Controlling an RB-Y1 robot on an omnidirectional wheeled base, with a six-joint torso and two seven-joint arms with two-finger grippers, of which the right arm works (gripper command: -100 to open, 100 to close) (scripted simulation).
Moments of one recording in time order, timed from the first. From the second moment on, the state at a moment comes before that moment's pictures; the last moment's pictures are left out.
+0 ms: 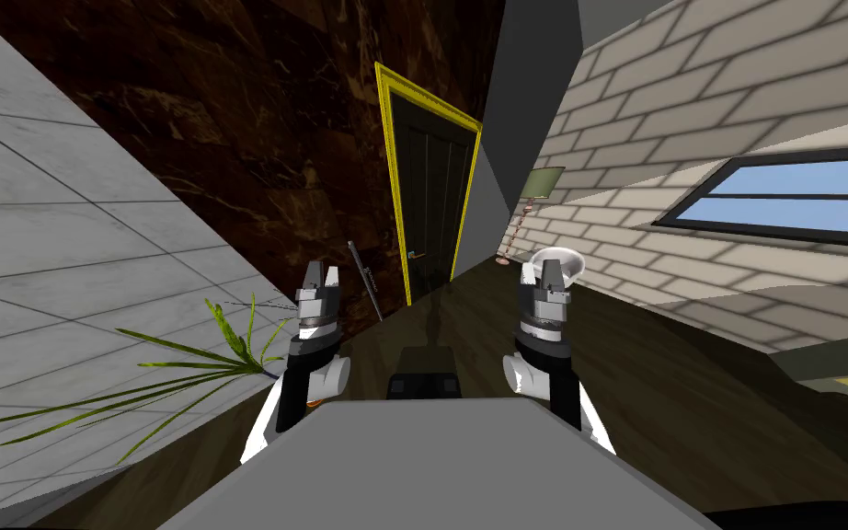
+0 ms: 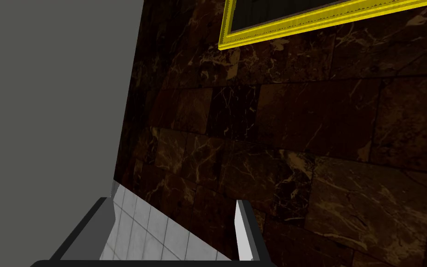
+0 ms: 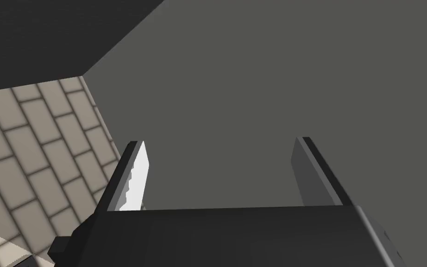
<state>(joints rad) 0.50 -0.02 -0.04 -2.34 0.04 -0.63 0.17</state>
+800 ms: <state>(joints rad) 0.43 -0.05 -0.05 -2.13 0.01 -0.65 0.15</state>
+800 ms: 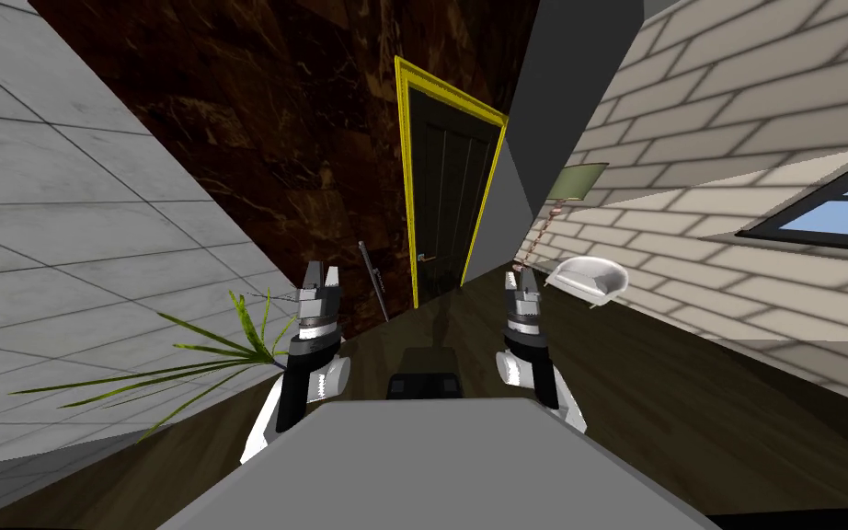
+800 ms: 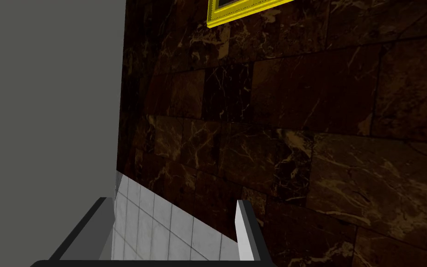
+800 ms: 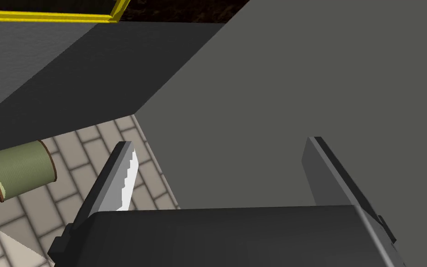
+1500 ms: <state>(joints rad) 0.35 -0.07 -0.06 -1.94 -0.01 -0.66 0.13</state>
